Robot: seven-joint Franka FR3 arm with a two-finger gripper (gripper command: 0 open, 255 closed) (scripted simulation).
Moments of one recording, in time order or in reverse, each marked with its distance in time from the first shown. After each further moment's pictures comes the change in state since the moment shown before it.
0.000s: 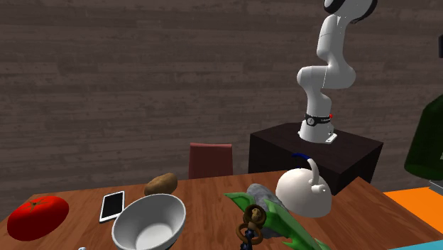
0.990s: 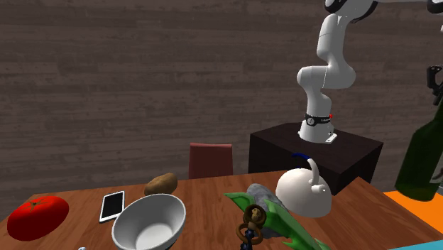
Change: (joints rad) arm 0.006 0.026 0.029 -0.178 0.001 0.202 0.012
